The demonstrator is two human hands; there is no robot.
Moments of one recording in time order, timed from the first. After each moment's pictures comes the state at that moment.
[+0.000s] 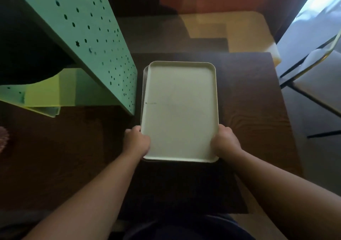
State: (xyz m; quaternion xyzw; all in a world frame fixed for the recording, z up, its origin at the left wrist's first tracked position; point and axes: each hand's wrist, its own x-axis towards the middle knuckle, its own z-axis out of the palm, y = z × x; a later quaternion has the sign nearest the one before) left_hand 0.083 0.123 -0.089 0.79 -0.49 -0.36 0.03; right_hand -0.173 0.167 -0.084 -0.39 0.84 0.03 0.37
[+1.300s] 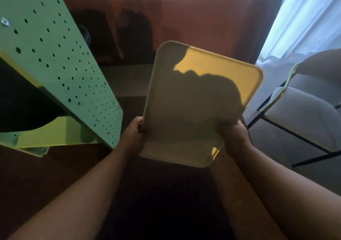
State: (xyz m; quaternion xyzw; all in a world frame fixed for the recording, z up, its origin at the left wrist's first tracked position) left_hand 0.009 0.073 0.027 0.60 -0.59 -0.48 0.24; right_hand -0.270 0.141 0.031 -0.21 0.67 -0.54 0.47
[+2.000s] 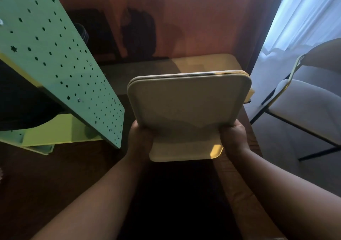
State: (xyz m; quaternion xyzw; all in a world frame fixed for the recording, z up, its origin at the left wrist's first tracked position) left_hand -0.029 0.104 0.047 0.62 -0.36 -0.56 0.42; right_hand -0.260 0.156 0.030 -0.23 0.69 -0.53 0.44
